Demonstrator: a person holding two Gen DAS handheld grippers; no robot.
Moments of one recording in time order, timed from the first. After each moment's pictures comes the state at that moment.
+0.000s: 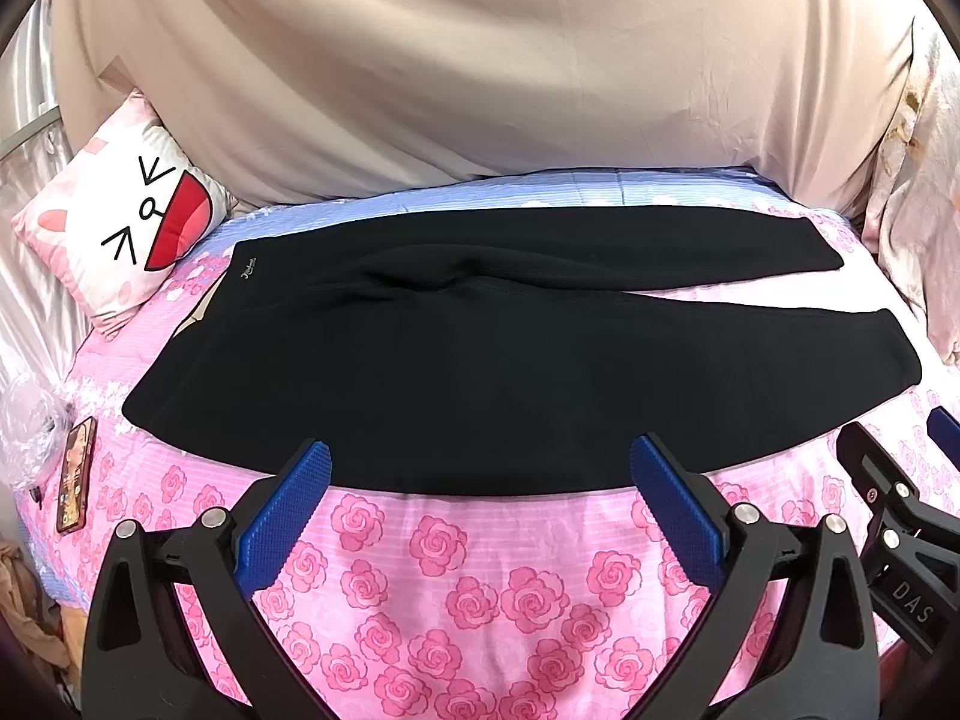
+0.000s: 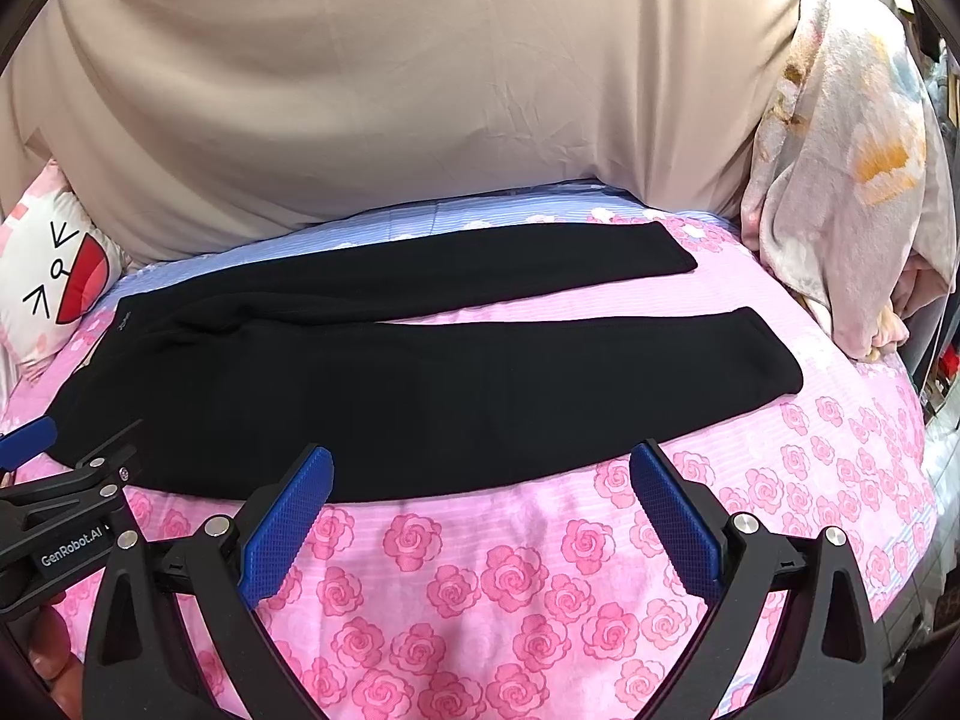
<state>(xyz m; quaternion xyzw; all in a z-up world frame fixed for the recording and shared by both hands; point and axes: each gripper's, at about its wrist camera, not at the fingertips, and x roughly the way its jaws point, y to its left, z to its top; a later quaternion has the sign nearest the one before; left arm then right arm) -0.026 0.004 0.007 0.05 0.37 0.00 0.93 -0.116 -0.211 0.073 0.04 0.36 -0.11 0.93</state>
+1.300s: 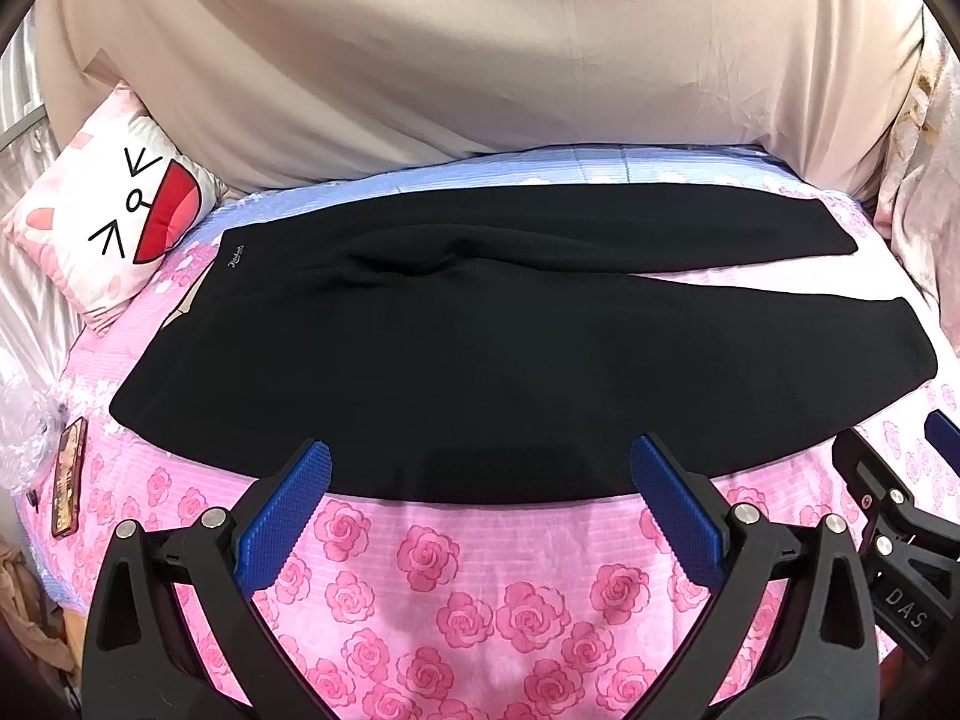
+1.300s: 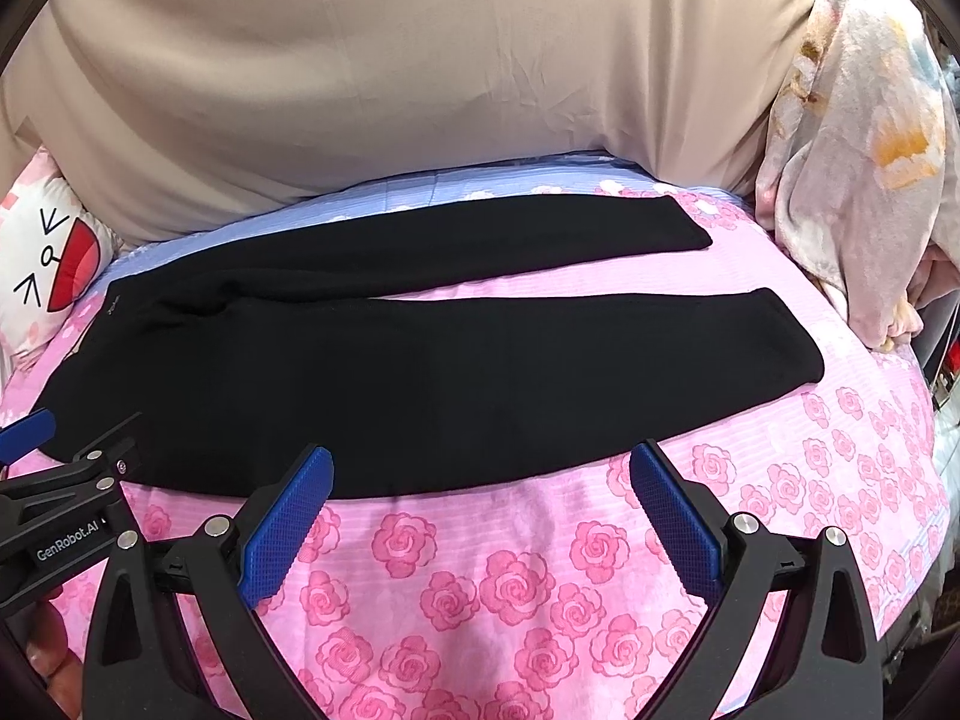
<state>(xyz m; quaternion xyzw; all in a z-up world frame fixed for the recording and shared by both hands) -0.003 -0.006 -0.011 0.06 0.40 0.01 0.92 -0.094 -0.217 0.055 0.04 0.39 -0.10 0.92</state>
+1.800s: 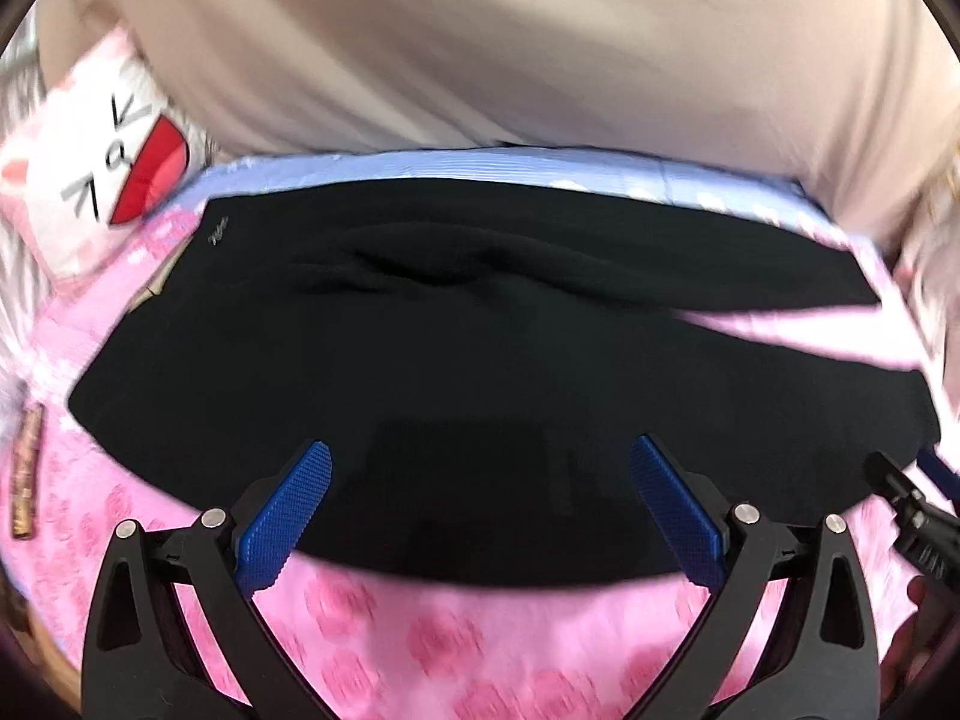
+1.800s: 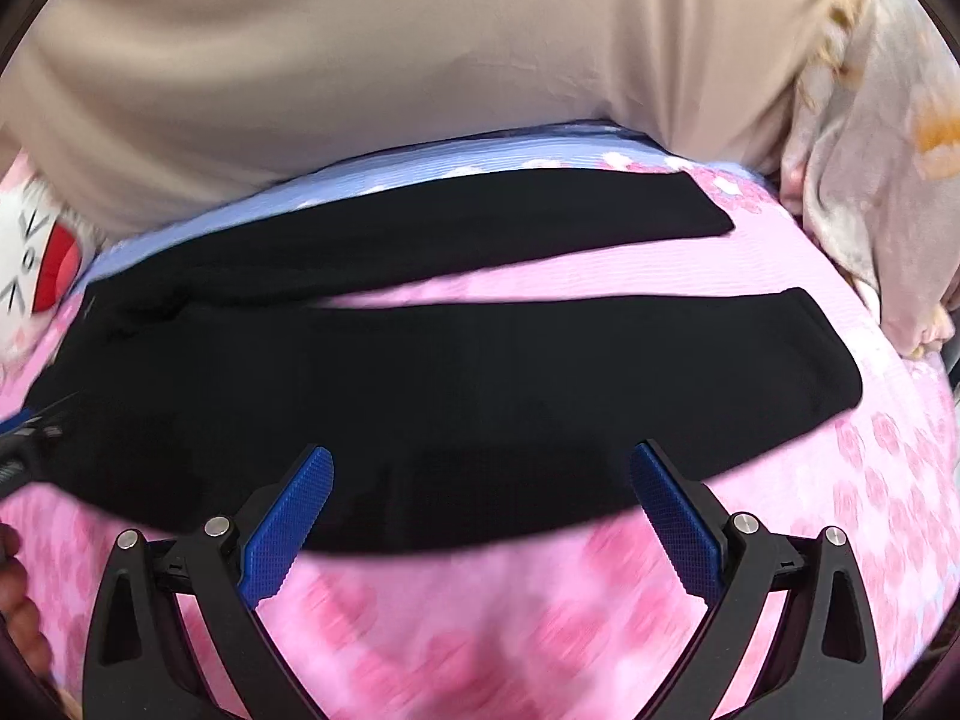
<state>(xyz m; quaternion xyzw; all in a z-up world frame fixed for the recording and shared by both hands) 0.066 0.044 -0.023 -0.02 0.42 0.01 0.91 -0.025 -0.264 0.024 0.07 0.42 -0.10 0.90</state>
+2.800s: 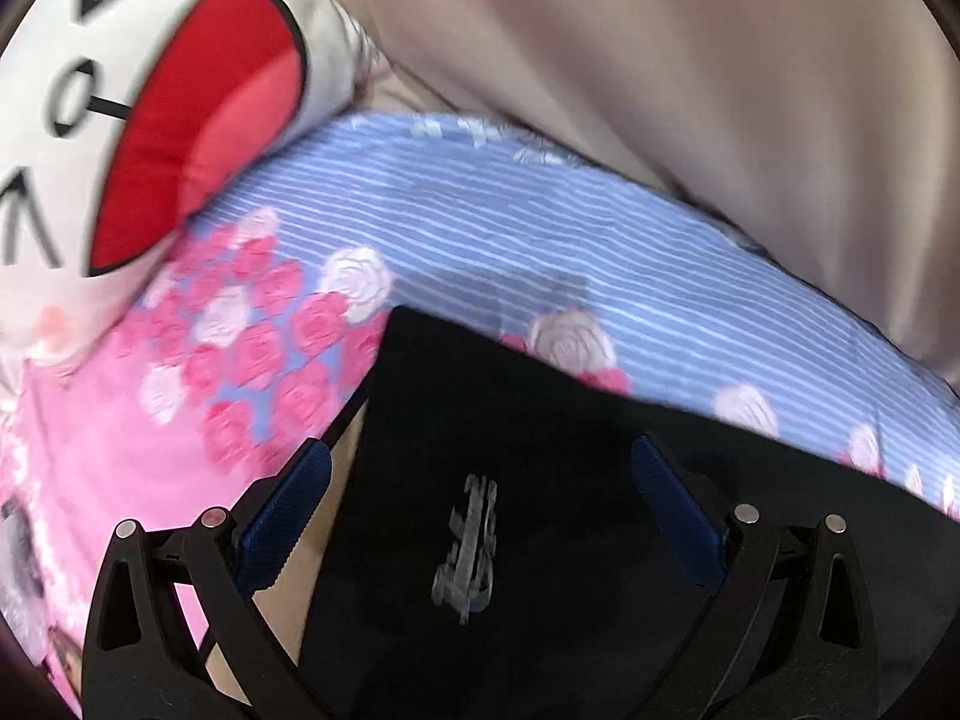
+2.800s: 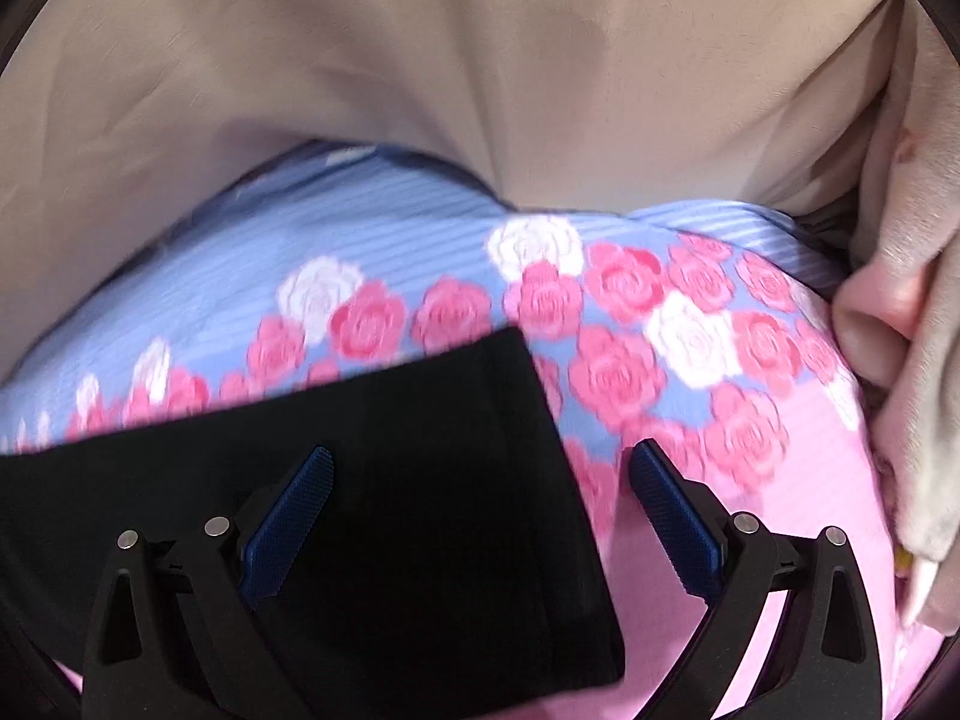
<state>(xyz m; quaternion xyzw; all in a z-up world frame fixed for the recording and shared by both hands) 0.380 0.333 -0.081 -0.09 0.51 0.16 0.84 0.278 -0.512 -0.033 0.10 0.48 -0.15 0.86</state>
